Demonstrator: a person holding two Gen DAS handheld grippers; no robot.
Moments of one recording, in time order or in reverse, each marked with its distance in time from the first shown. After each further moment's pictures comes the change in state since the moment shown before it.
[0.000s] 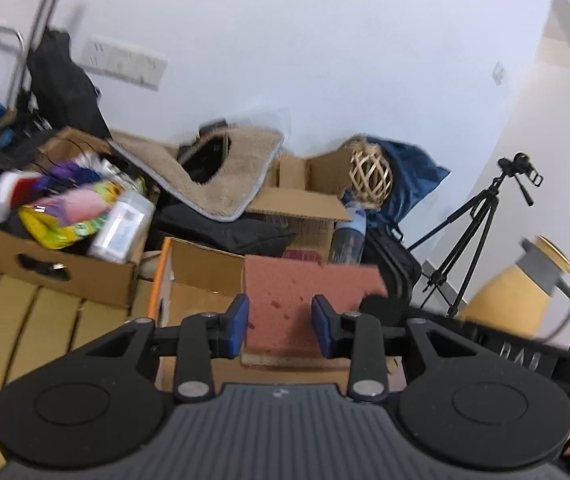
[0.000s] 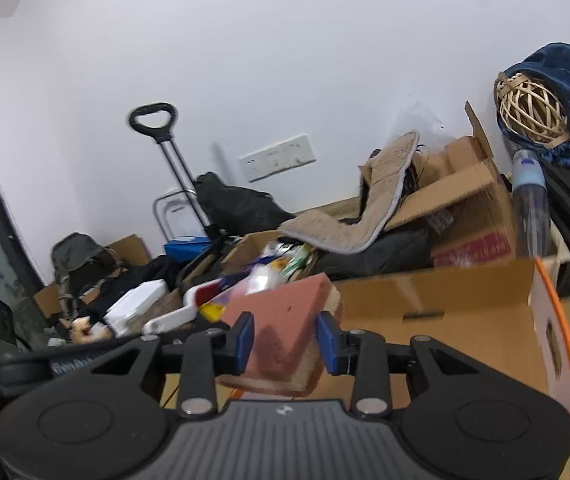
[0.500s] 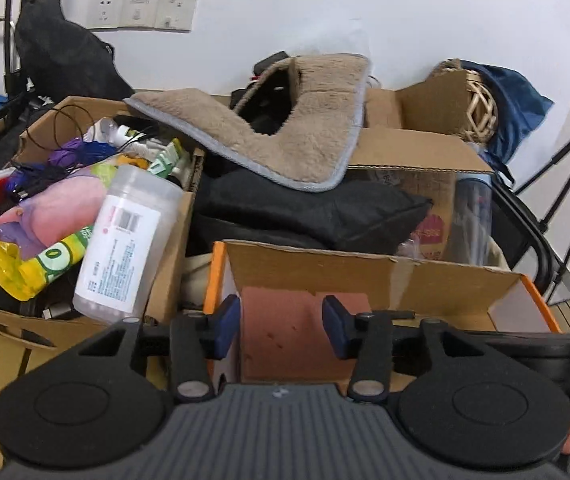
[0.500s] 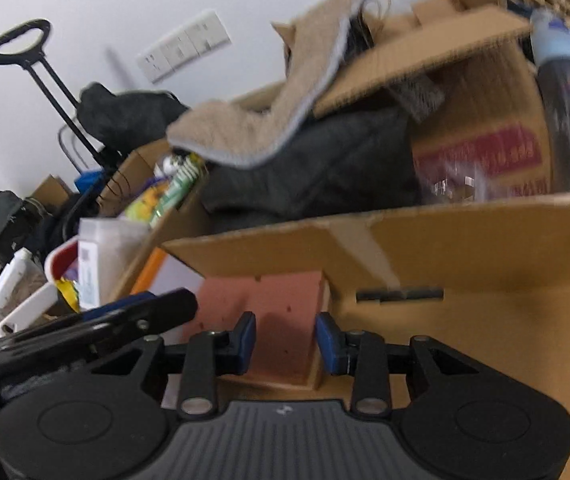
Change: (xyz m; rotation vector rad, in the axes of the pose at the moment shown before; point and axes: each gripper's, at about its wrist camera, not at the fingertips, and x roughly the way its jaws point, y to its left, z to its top) left arm 0.155 0.056 0.017 0.111 0.149 0.239; right arm 0.209 -0.092 0.002 0.117 0.338 -0.117
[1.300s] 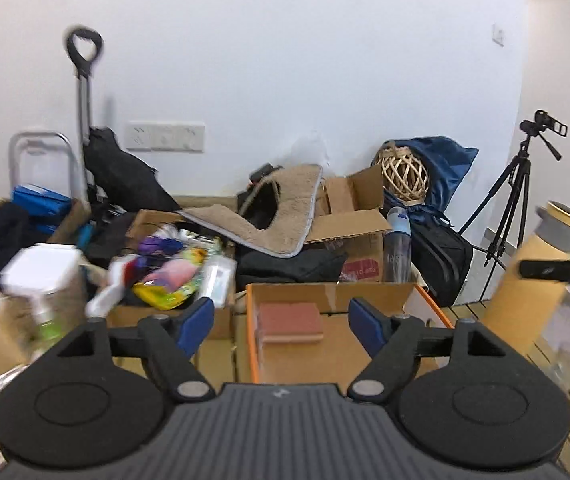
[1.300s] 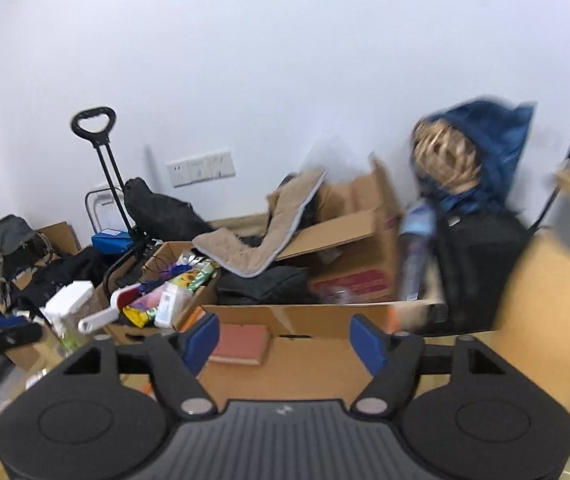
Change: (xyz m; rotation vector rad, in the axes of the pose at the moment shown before) left arm -0.323 -0.034 -0.049 0.122 -0.229 0.041; right arm -0.353 0.024 -0.075 -0.186 -0.346 -0.160
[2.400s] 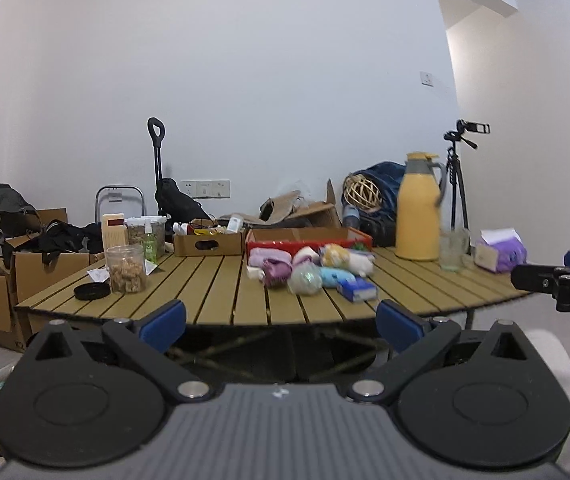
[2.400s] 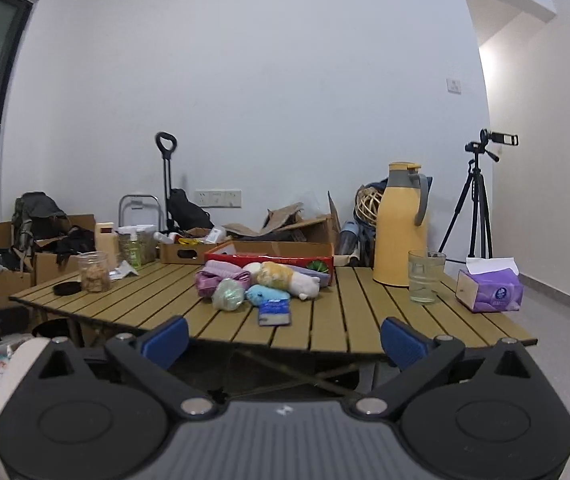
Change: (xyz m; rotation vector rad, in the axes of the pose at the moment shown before) left arm -0.402 -0.141 -0.393 0.102 -0.302 0.112; right arm -0.423 0.110 -0.433 -0.155 -0.317 -0.134
